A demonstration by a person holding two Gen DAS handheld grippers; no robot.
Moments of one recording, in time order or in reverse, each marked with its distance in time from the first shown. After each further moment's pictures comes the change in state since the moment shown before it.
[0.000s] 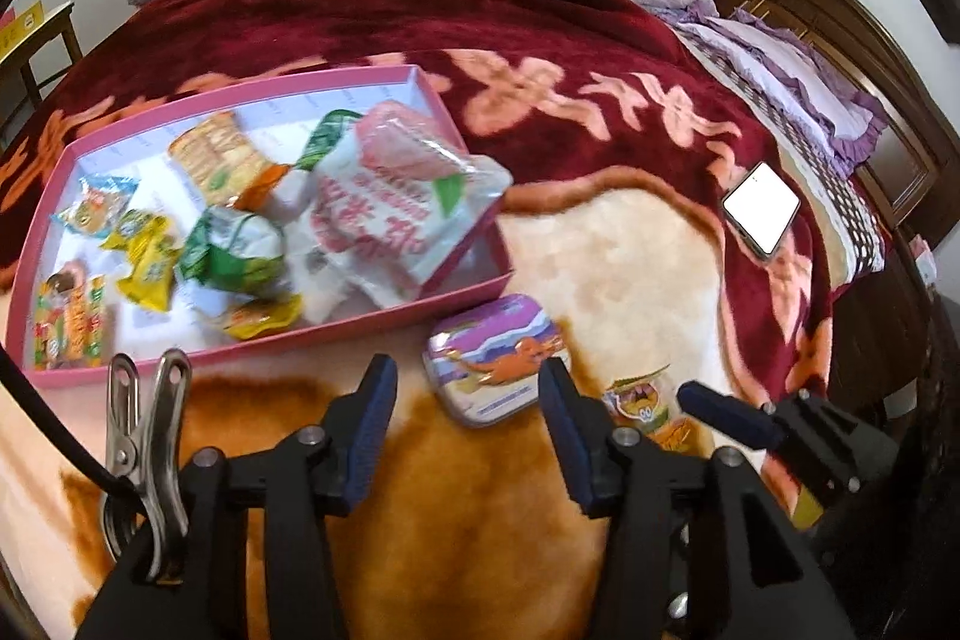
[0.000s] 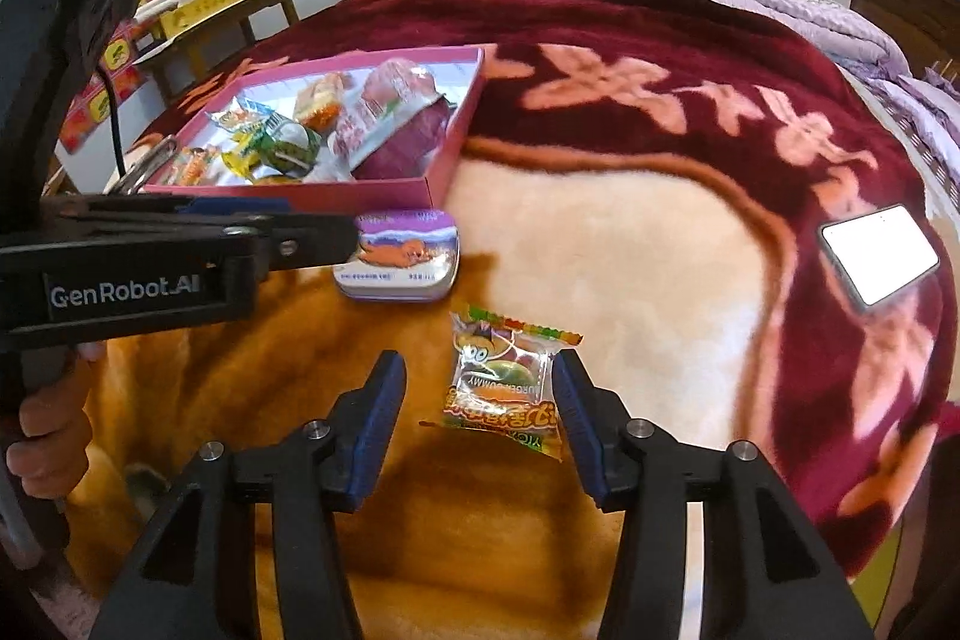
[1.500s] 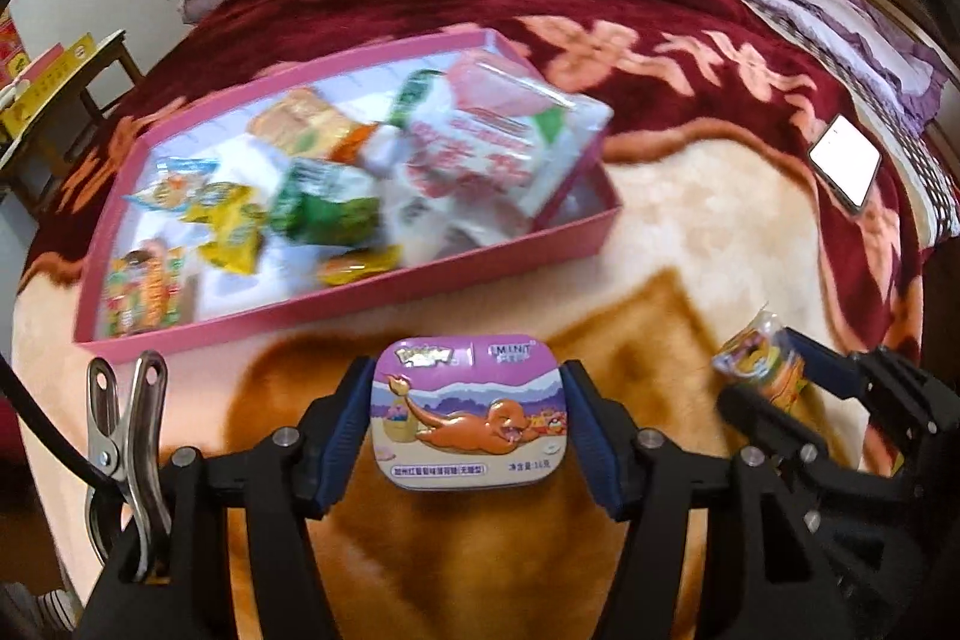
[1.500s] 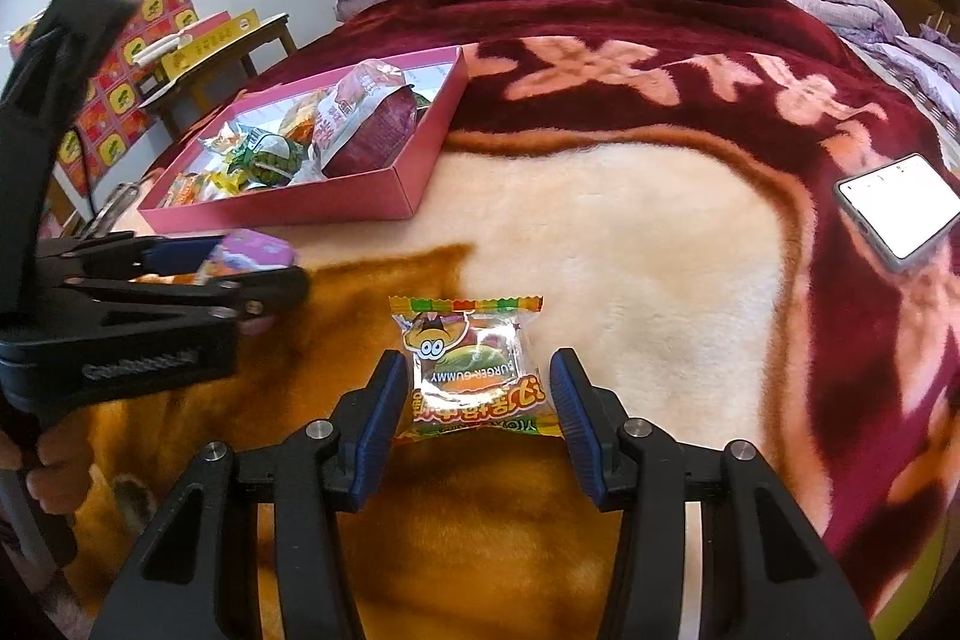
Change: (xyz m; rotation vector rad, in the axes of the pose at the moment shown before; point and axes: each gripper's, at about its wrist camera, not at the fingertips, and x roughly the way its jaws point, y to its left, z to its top) left arm -0.001 0.015 -0.024 0.037 0.007 0.247; right arm 0.011 -0.017 -0.012 0.090 -0.049 0.066
